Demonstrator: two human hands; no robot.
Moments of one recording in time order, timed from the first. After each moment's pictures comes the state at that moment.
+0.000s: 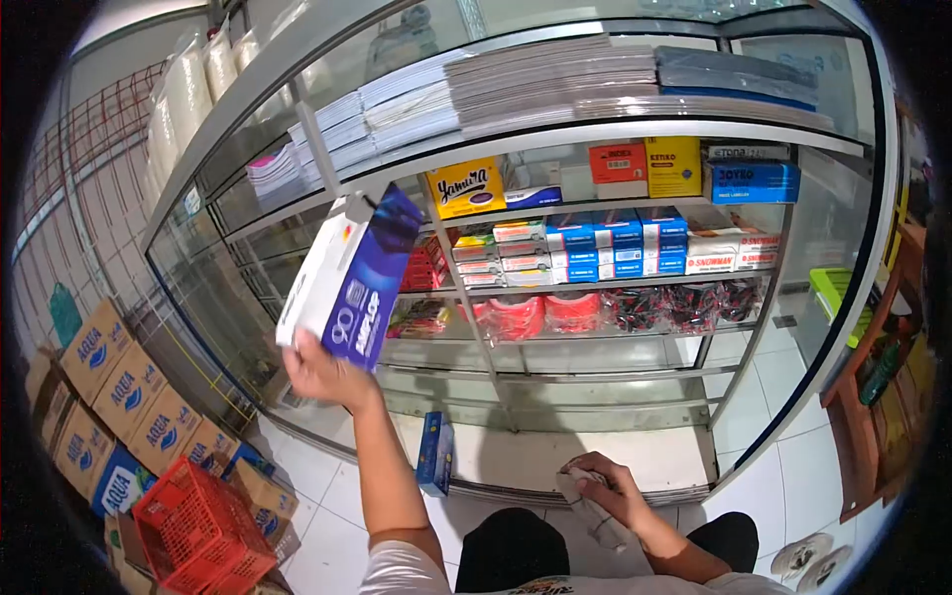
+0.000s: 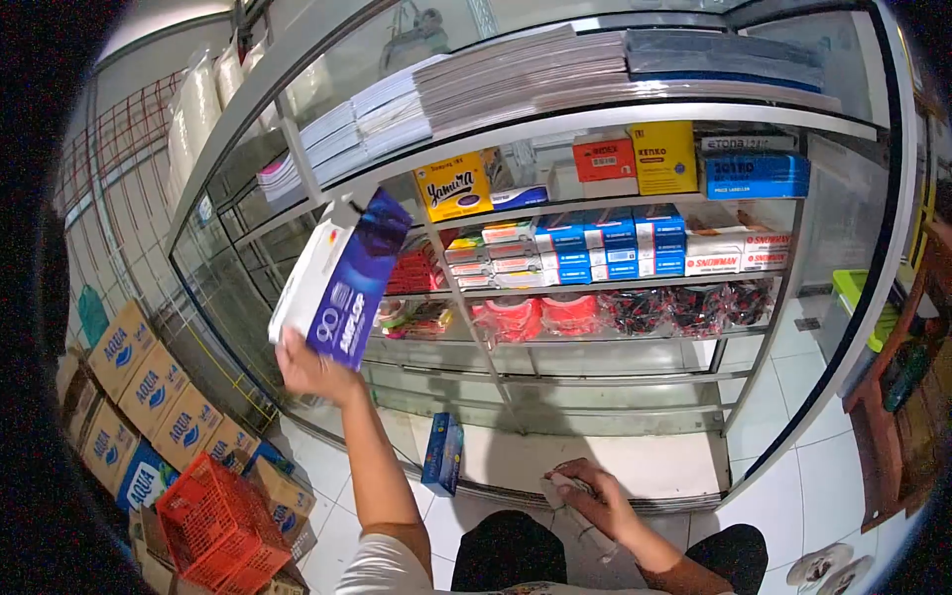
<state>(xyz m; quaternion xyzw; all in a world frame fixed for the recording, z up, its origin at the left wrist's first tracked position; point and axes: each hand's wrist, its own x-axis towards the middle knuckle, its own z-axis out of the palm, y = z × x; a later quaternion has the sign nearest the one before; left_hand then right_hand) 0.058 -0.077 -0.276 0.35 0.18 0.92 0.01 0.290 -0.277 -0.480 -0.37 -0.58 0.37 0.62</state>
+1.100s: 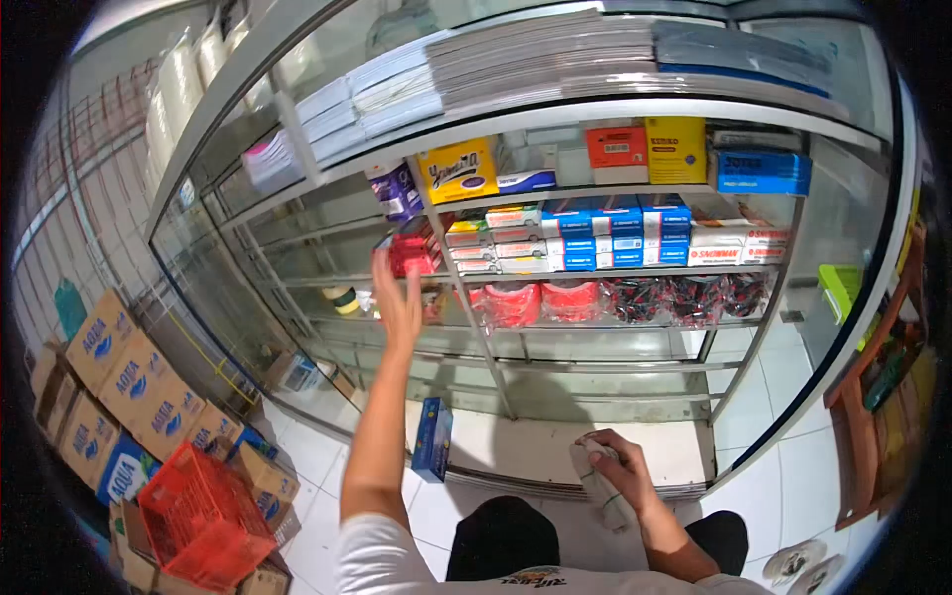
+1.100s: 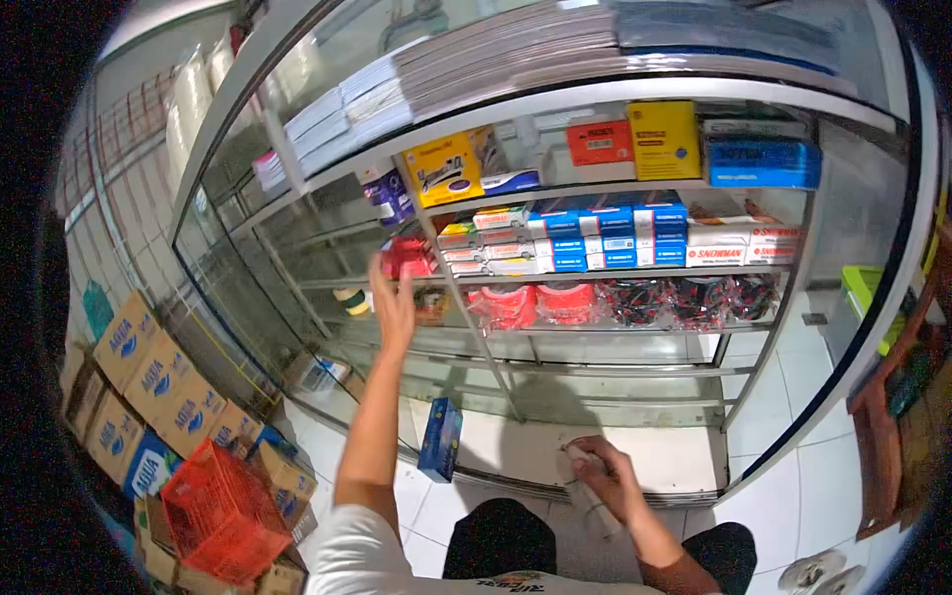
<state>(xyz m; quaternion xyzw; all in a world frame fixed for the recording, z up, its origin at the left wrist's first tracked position) 0.094 0.049 -0.344 0.70 0.31 0.63 -0.07 0.320 -0.267 -0.484 -0.38 -0.53 0.38 0.65</state>
